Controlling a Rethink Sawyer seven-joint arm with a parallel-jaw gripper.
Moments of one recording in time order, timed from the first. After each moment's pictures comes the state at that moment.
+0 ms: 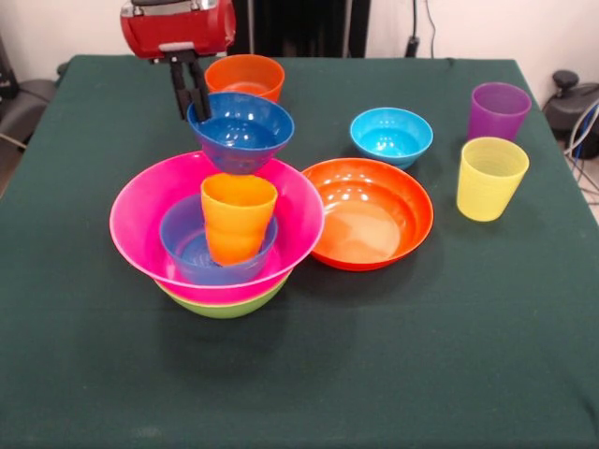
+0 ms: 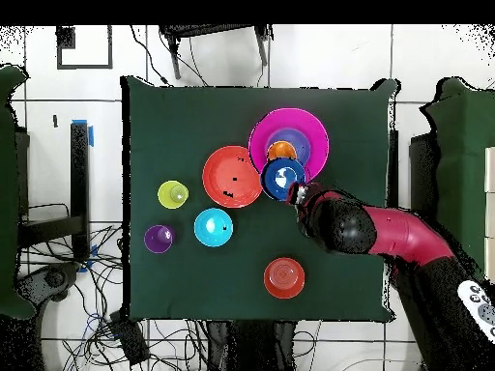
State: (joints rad) arm -0.92 -0.72 0.58 1.86 -0.43 0.37 1.78
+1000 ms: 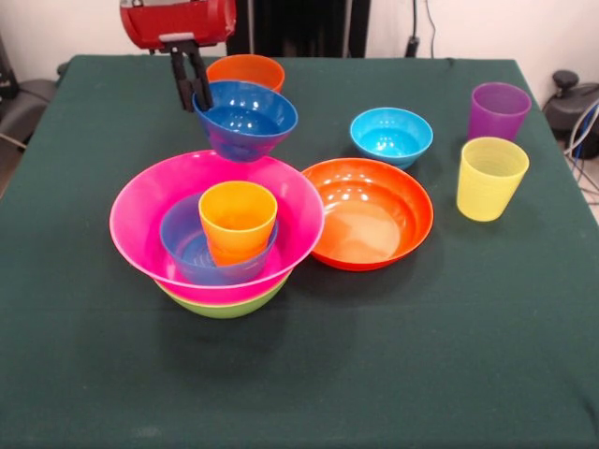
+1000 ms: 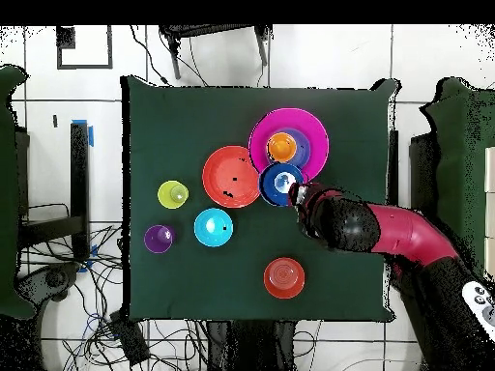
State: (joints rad) arm -0.93 -0.74 0.59 1.86 -0.40 0.43 1.78
